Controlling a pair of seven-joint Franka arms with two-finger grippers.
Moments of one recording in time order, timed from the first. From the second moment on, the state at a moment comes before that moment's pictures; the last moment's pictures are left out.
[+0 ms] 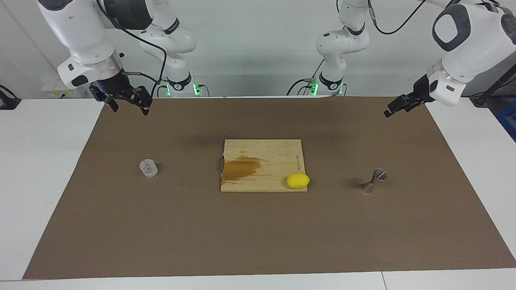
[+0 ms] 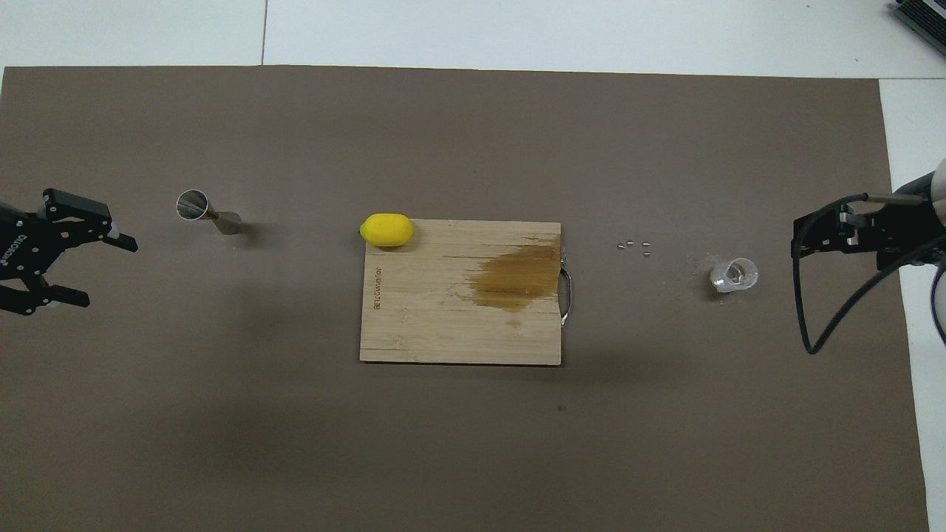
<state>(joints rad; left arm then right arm) 0.17 0.09 0.01 -1.70 -0.43 1.51 -0.50 0.04 0.00 -0.01 -1.58 -0.02 1.52 0.19</state>
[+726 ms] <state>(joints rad) 0.18 0.03 0.12 -2.04 -0.98 1.97 -0.83 0.04 0.00 -0.01 -1.58 -0.02 1.52 0.19</state>
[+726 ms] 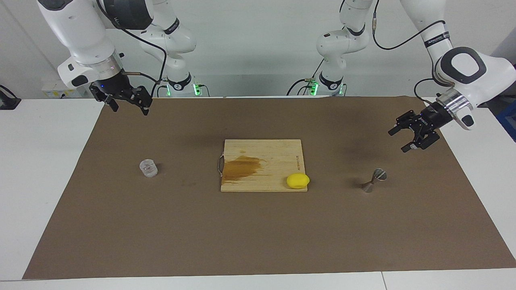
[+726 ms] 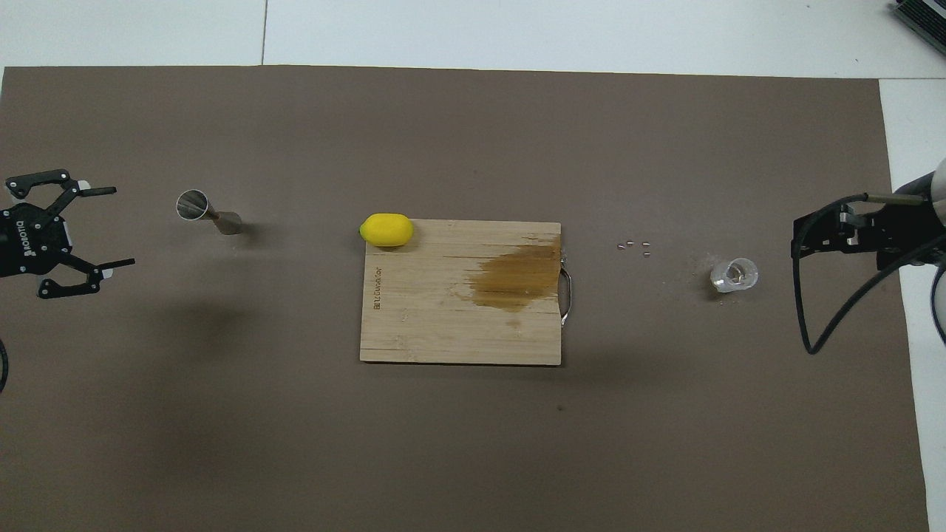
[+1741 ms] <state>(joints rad) 0.24 0.01 0.12 -2.27 -1.41 2.05 -0.95 0.04 0.00 -0.01 -1.58 -0.02 1.52 0.19</state>
